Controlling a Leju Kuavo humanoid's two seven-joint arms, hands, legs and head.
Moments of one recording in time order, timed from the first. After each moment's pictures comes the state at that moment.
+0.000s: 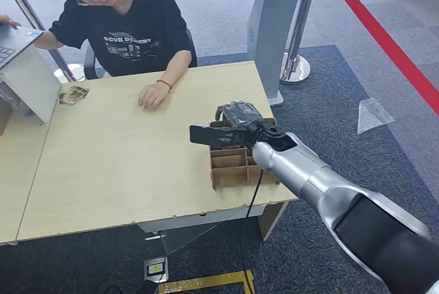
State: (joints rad) left arm -0.18 -0.07 -1.34 -0.19 0.86 0.39 -0.13; right arm -0.92 -0.04 0.92 -0.56 0.79 0.01 0.24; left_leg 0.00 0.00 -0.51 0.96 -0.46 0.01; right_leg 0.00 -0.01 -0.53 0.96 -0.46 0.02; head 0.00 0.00
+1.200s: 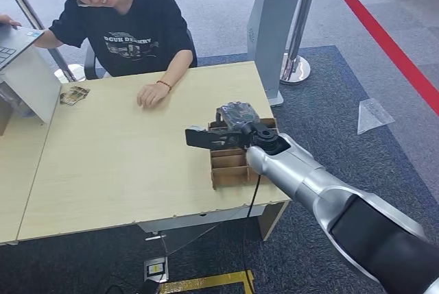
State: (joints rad) left arm -0.18 -0.07 -1.34 -0.19 0.87 0.40 -0.13; right arm -0.92 -0.04 0.97 -0.61 0.89 0.04 0.35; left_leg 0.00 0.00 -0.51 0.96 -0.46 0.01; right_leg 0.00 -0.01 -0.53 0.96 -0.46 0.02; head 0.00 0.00
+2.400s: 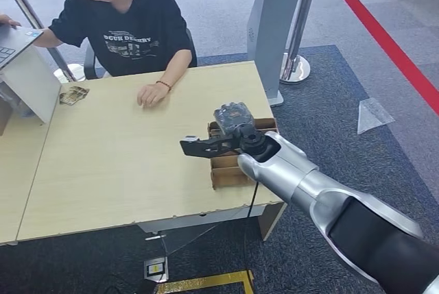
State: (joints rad) left arm -0.18 -0.07 -1.33 -0.19 0.89 0.41 -0.14; right arm -0.93 -0.08 1.00 -0.79 1.09 0.13 0.42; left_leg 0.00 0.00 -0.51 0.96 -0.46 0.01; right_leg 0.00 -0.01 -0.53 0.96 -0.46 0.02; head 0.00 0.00
